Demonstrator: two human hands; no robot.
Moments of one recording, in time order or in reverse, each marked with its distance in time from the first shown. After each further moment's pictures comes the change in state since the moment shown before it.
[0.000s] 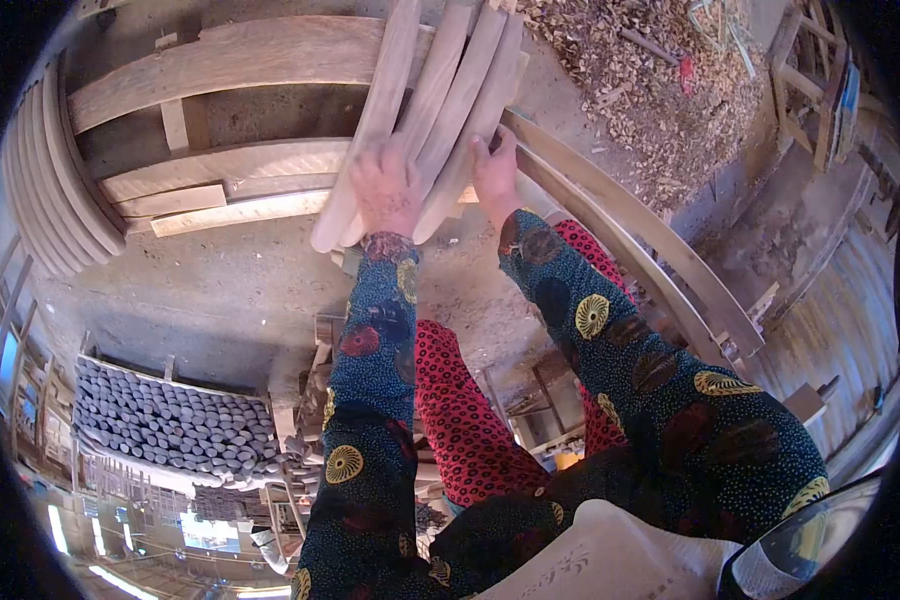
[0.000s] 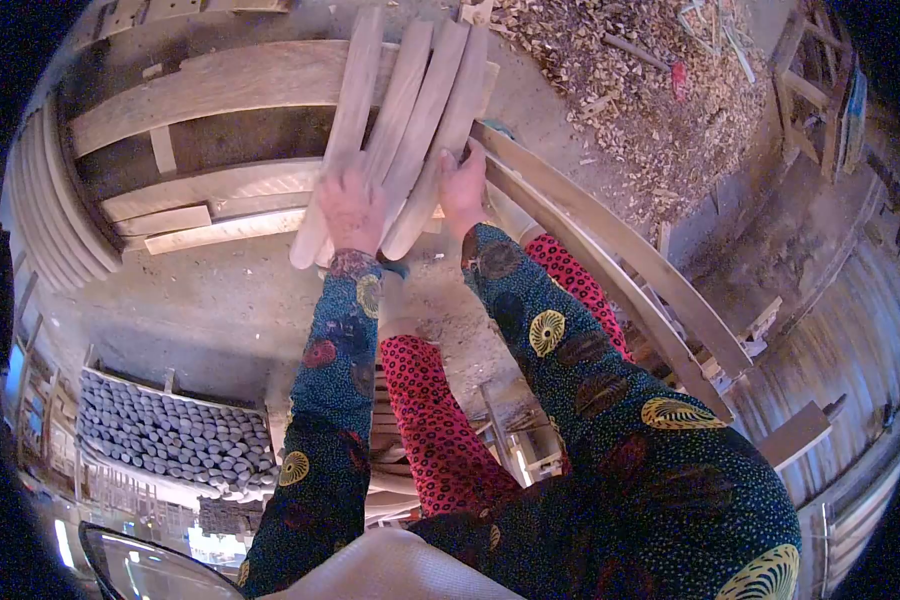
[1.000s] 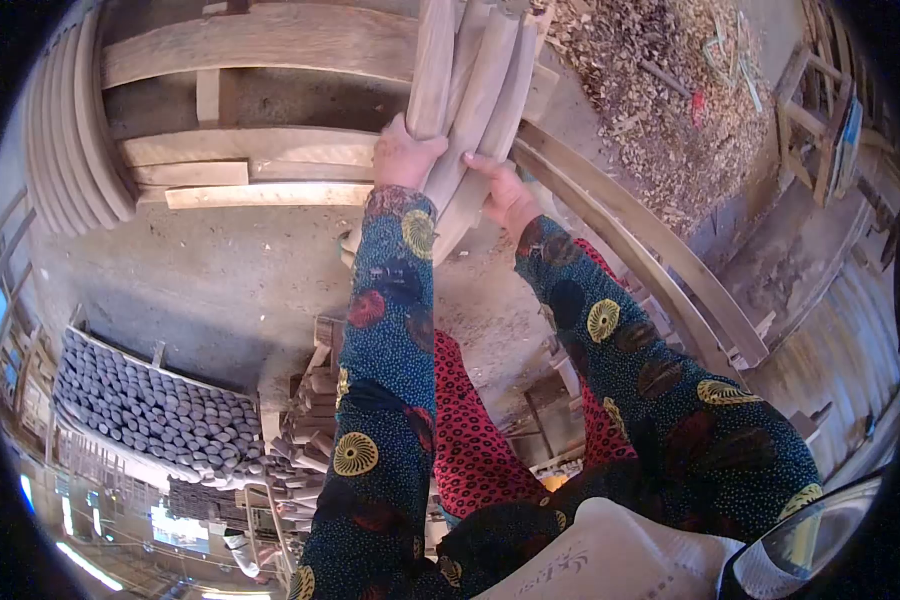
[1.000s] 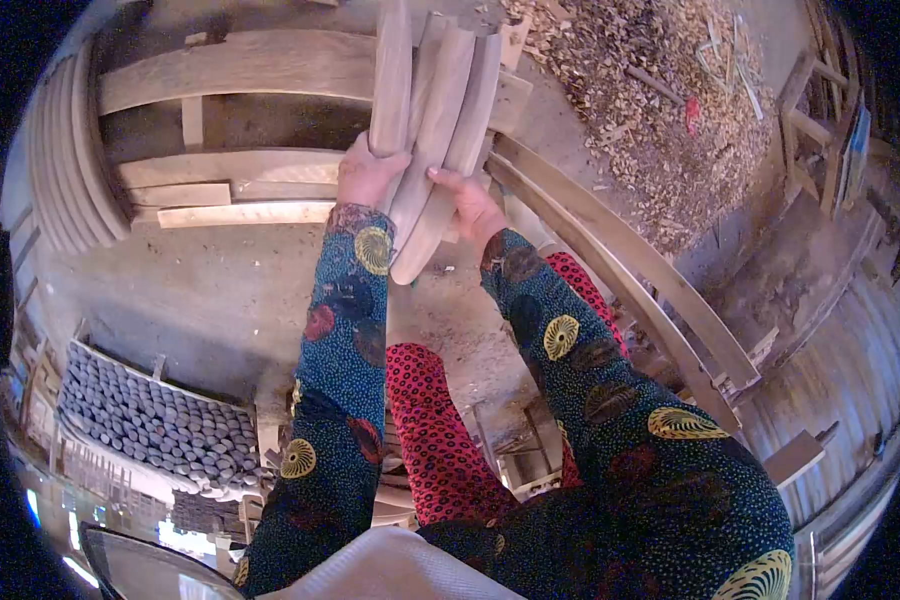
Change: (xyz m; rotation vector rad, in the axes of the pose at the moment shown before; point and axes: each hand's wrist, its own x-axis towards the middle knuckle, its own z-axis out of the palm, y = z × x) left_hand 0.053 -0.023 -0.008 -0.383 -0.269 -0.427; right_hand -0.023 -0.046 0.002 0.608 -0.645 0.688
